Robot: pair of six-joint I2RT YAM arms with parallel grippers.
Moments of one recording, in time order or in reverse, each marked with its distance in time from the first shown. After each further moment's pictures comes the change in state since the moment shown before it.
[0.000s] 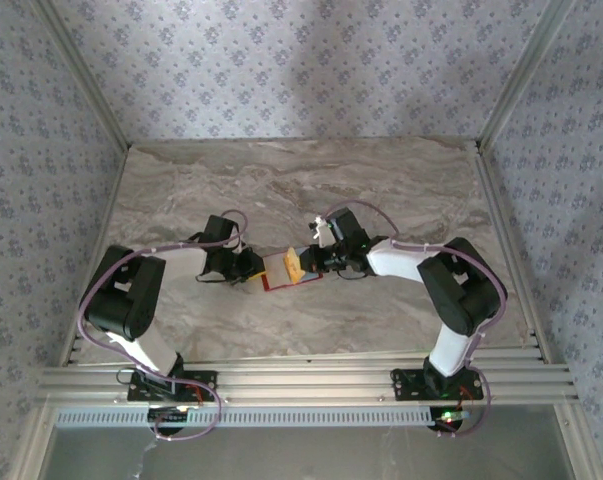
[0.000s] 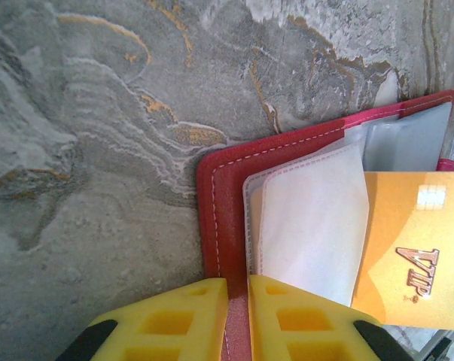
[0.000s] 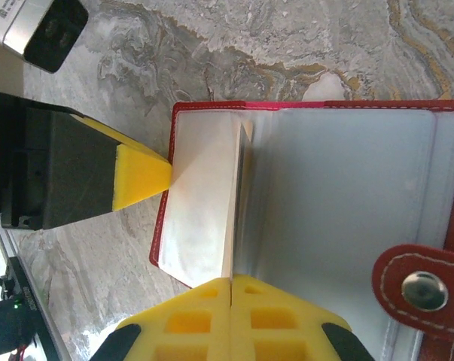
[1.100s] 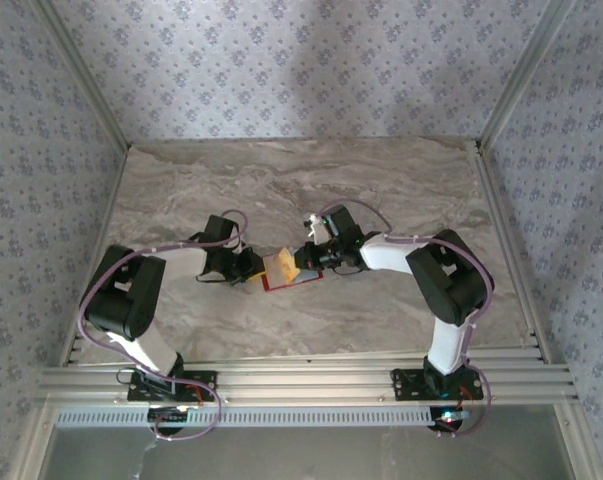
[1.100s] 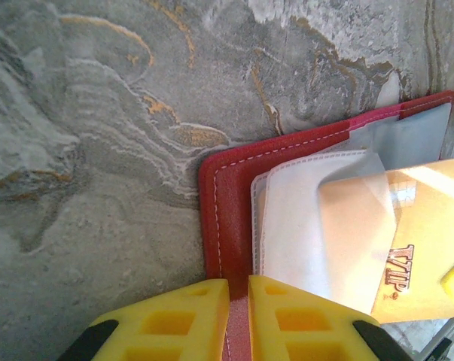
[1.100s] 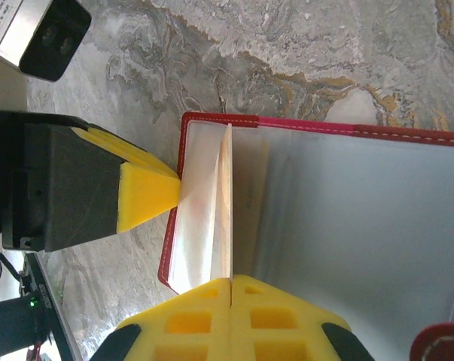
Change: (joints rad) left arm 0.001 0.005 0.003 -0.003 -0.001 0.001; right arm -0.010 0.100 0.072 0.017 -0.069 0.007
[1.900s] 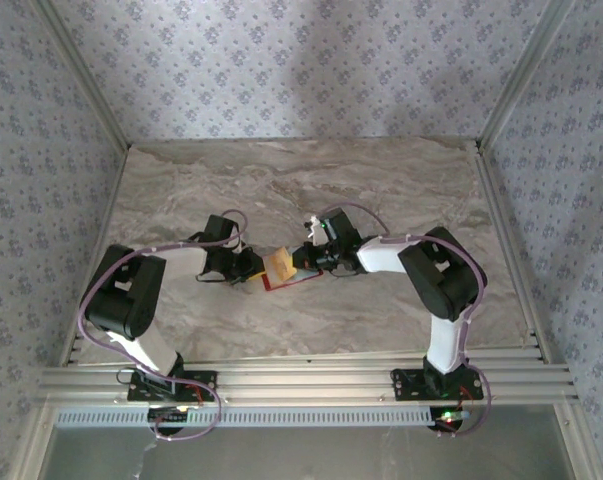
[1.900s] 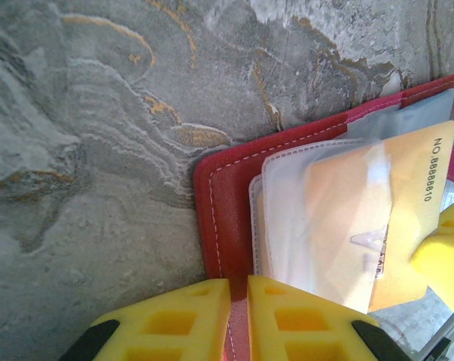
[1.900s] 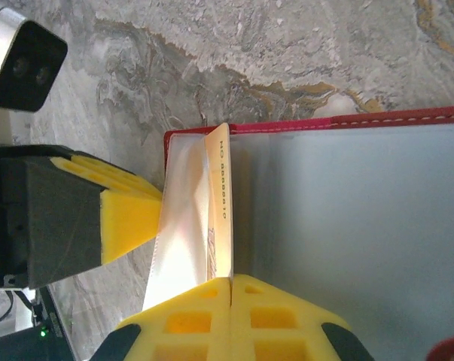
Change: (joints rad) left arm 0.001 0.001 0.002 -0.003 0.001 0.000; right arm 0.012 0.033 -0.025 0.098 0.027 0.107
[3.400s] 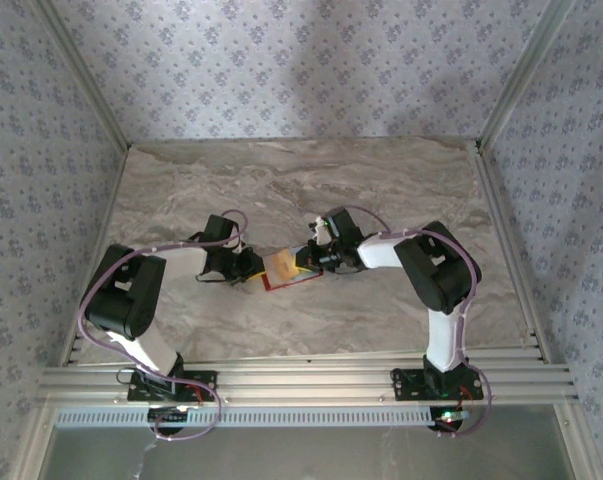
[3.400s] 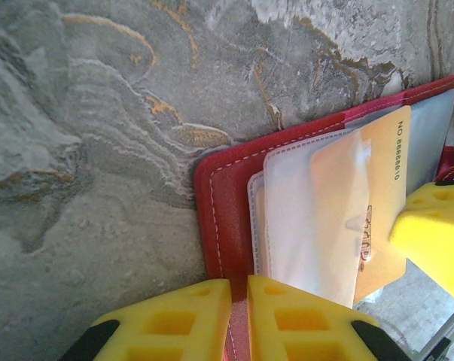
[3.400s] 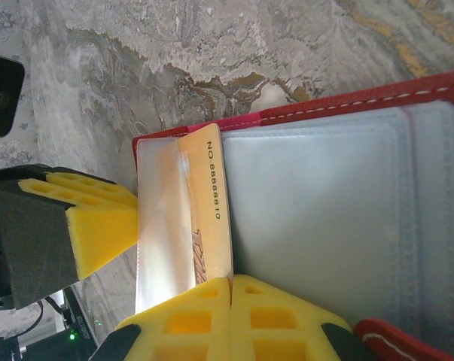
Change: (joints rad) left arm 0.000 0.002 0.000 0.000 0.000 0.000; right arm -0.037 0.068 0.024 -0.005 -0.079 0.095
